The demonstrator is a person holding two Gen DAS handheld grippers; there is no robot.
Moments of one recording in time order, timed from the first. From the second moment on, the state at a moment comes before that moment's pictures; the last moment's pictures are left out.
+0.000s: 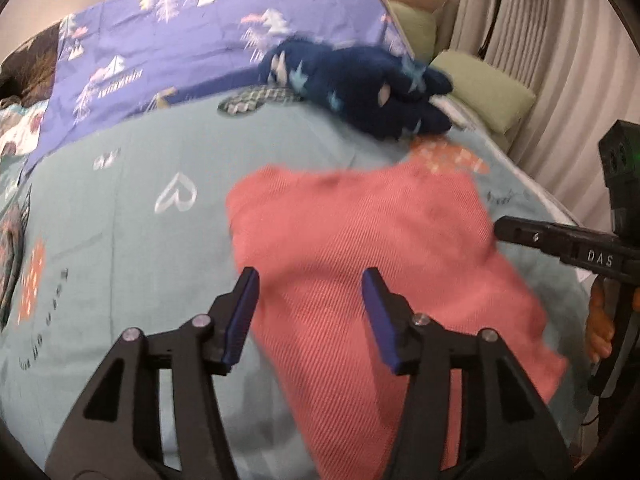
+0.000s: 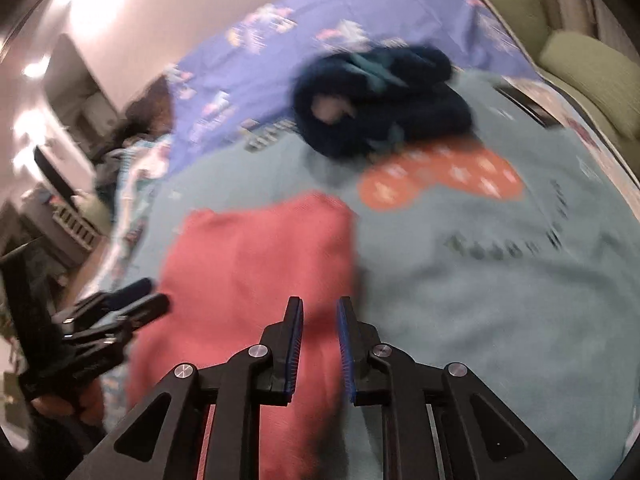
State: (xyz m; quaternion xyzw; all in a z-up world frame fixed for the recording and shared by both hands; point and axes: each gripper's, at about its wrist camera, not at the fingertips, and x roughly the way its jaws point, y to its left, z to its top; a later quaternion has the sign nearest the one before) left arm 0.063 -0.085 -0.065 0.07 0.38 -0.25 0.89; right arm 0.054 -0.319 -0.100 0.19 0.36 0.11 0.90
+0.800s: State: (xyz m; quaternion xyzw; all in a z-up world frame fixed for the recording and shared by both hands) left arm 0.112 -0.079 -0.095 0.04 0.41 -0.23 0.88; right arm 0.089 -0.300 -0.116 0.11 0.40 0.04 0.91
